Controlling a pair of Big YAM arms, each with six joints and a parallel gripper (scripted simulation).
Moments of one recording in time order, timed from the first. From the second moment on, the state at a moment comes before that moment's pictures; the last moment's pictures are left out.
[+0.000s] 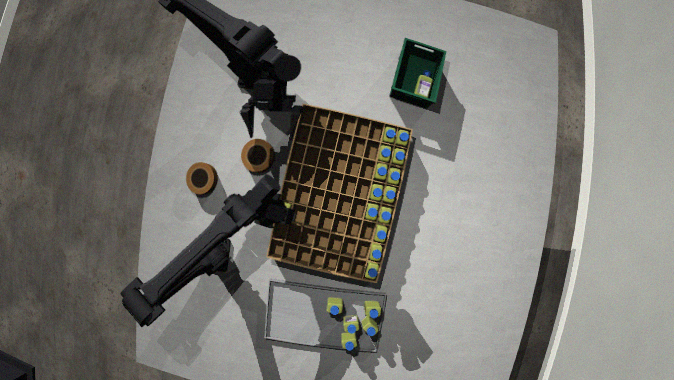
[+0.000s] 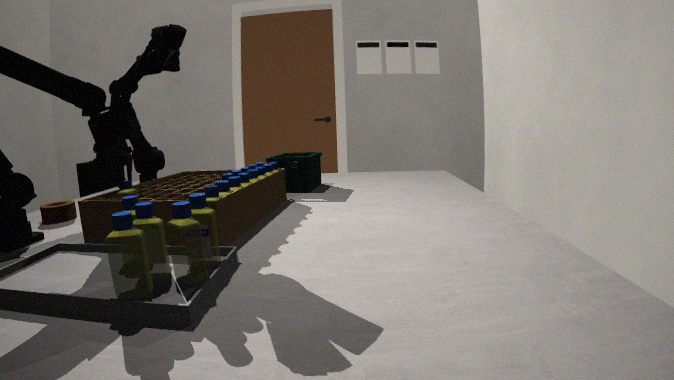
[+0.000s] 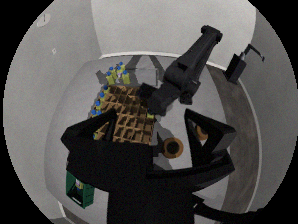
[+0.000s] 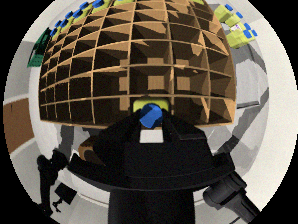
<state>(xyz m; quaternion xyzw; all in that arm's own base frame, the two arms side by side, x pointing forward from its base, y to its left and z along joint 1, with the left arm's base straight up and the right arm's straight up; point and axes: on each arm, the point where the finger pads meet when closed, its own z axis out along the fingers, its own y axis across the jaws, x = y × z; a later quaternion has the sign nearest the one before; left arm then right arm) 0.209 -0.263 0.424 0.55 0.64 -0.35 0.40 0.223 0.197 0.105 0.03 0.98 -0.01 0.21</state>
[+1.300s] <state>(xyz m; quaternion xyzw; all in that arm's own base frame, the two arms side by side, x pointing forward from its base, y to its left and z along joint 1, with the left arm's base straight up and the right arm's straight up) 0.209 -0.263 0.424 0.55 0.64 -0.35 0.40 0.213 0.189 0.138 0.03 0.97 0.01 0.23</state>
